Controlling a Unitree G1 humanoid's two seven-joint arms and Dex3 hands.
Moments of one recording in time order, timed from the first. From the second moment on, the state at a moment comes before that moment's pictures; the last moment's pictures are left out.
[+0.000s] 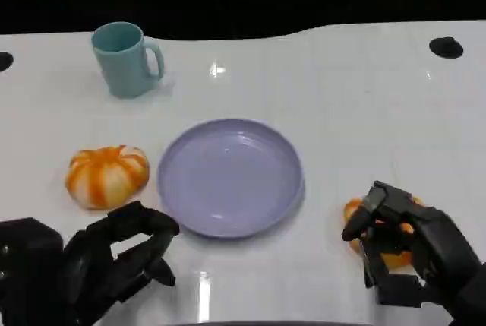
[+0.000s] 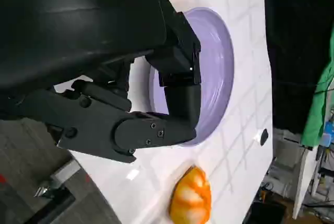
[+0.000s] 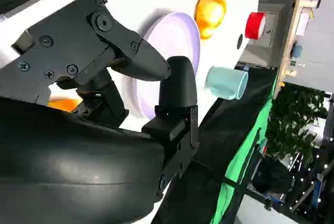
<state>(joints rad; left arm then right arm) 0.09 0.10 0.06 -0.06 -0.28 0.28 -0.32 0.13 -0.11 0.09 -0.09 -0.01 -0.19 0.22</state>
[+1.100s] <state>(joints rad) 0.10 0.10 0.06 -0.06 -0.28 0.27 -0.33 0.13 -0.11 0.09 -0.10 -0.01 -0.18 0.22</state>
